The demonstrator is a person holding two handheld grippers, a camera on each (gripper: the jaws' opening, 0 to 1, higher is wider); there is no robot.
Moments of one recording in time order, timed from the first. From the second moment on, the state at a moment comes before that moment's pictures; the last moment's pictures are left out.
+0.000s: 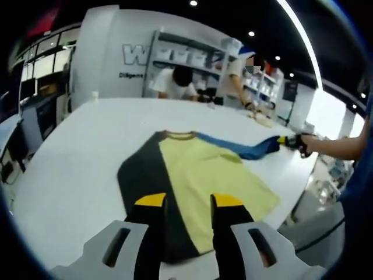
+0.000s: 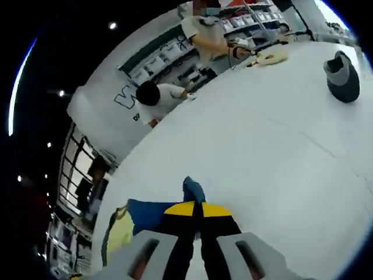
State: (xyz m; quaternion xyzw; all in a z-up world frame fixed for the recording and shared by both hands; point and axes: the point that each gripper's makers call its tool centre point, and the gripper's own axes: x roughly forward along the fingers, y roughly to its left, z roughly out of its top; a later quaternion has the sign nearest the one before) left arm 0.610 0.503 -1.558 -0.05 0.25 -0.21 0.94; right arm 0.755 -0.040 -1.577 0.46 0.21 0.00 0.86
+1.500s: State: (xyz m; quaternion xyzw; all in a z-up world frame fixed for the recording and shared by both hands) left arm 0.613 0.493 -1.547 -0.03 0.24 -0.22 0.94; right arm 0.743 -0.114 -1.667 0.36 0.36 -0.09 0.86
